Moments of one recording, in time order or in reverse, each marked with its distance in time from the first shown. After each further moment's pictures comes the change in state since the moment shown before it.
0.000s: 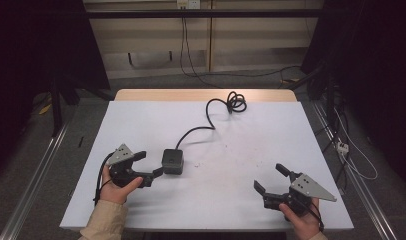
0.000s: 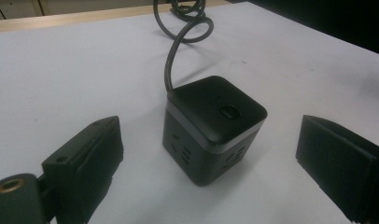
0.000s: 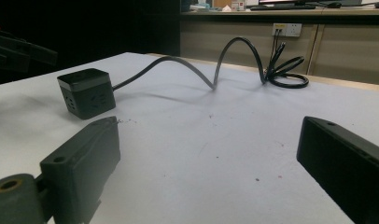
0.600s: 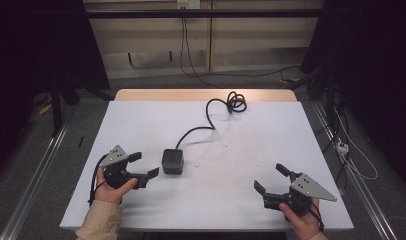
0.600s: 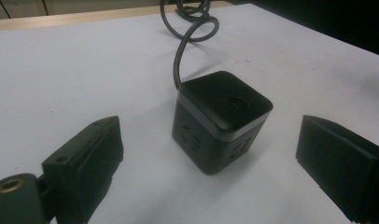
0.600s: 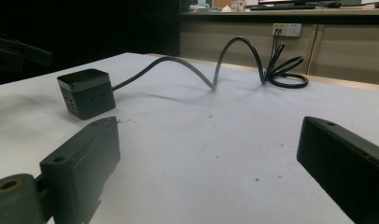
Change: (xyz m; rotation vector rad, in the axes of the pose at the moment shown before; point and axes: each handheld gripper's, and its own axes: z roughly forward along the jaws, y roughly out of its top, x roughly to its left) left arm 0.007 -0.005 -0.010 -0.008 0.005 -0.014; right arm 0.000 0.000 0.000 -0.001 -0.001 0.001
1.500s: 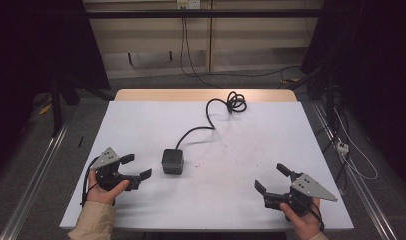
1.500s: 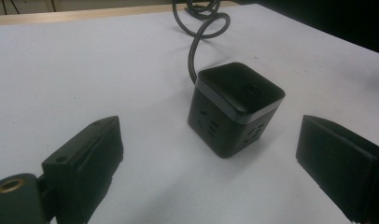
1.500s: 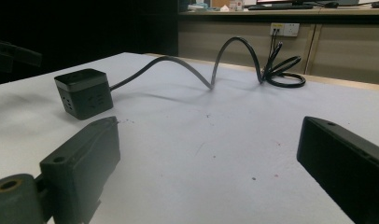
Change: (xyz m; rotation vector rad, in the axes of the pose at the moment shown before) left arm 0.012 -0.009 -0.015 -0.001 0.014 -0.006; right arm -0.001 0.000 -0.001 0.001 -0.007 0.003
